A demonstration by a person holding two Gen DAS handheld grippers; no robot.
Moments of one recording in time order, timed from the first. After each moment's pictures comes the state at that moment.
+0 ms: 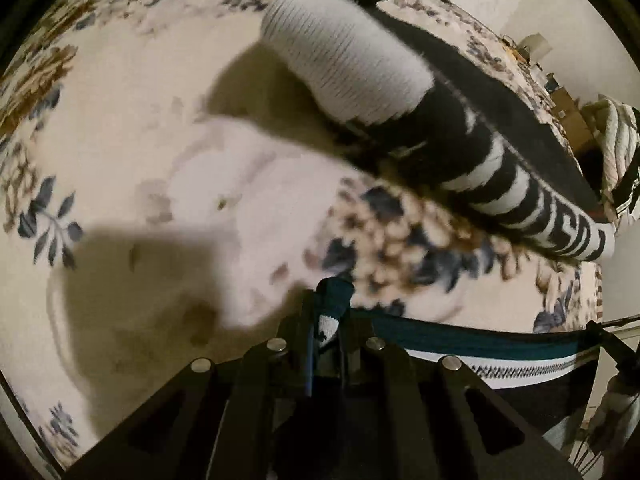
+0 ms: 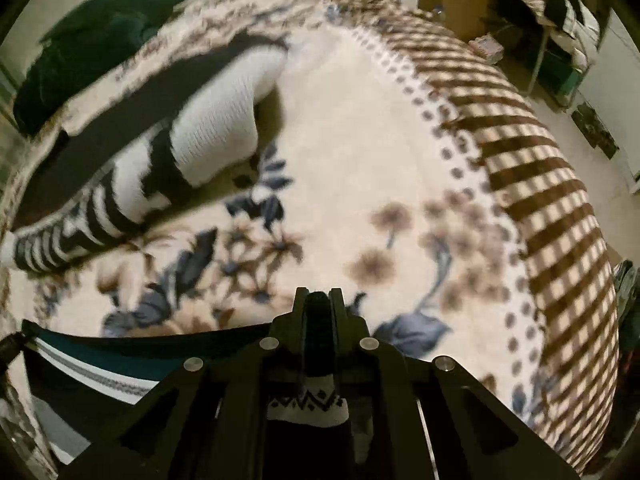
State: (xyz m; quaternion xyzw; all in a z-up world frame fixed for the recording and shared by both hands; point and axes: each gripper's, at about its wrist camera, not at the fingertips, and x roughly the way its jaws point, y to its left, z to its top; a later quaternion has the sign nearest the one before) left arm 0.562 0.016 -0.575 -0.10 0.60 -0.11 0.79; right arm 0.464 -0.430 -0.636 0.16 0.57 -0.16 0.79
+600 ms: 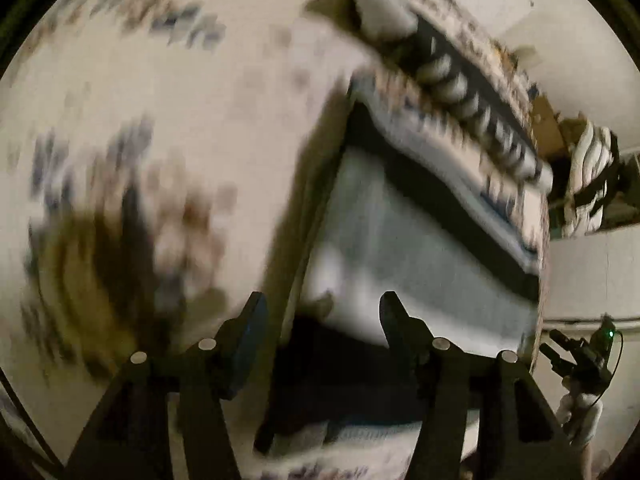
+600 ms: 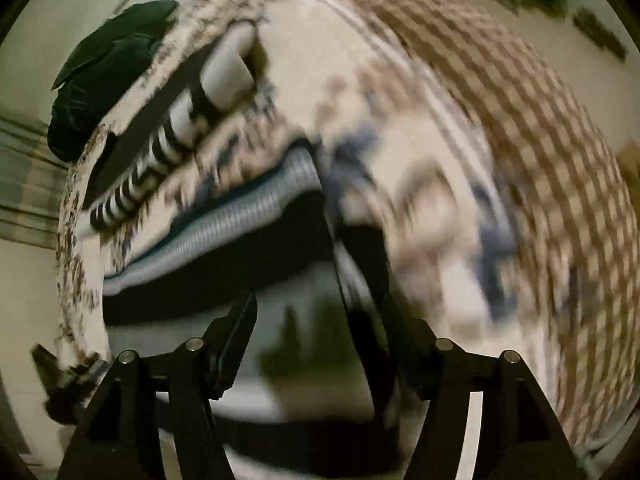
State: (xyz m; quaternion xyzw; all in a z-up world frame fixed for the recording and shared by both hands) left arm 0.373 0.095 -0.539 -0.19 0.64 -0.14 0.73; right arm 0.268 -0.421 -0.592 0.35 0.60 -0.11 0.71
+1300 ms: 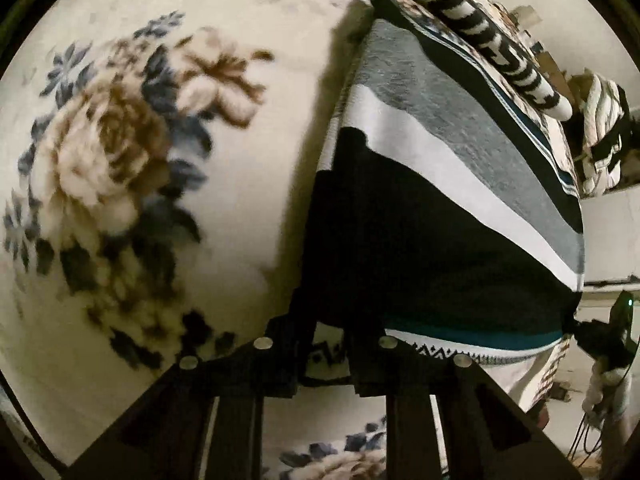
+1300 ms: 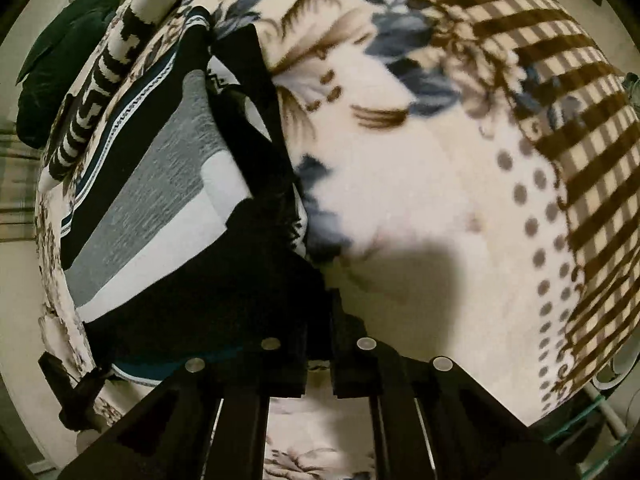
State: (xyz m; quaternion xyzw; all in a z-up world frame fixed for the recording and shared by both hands) left arm 0.312 0.095 -0.576 -0.12 0.66 -0.14 0.73; right arm 0.191 -0.405 -0.647 0.35 0.64 -0.12 0.67
